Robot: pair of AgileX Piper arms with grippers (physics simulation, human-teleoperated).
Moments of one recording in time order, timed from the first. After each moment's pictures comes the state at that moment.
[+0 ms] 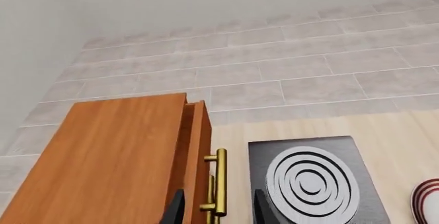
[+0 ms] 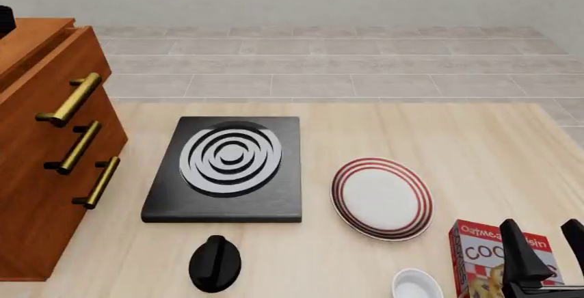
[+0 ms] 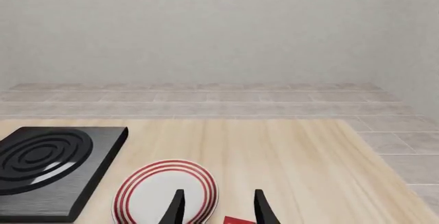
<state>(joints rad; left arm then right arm) 0.07 0.91 -1.30 0.73 0.15 0.00 0.01 0.00 -0.01 0.00</state>
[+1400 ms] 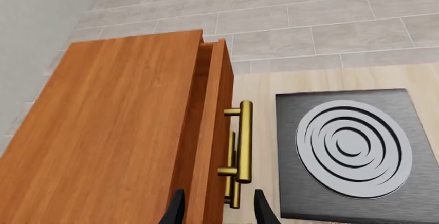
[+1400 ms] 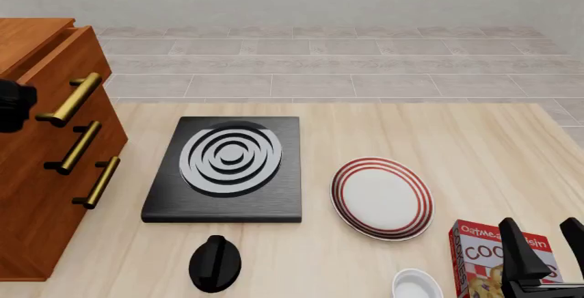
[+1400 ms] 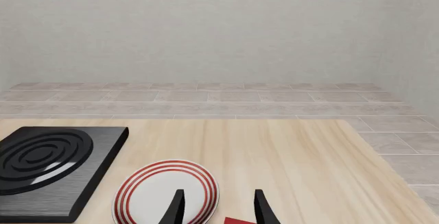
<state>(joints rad) 0.20 0.92 -1.04 0.65 0.23 0.00 0.04 0.00 -0.03 0.00</state>
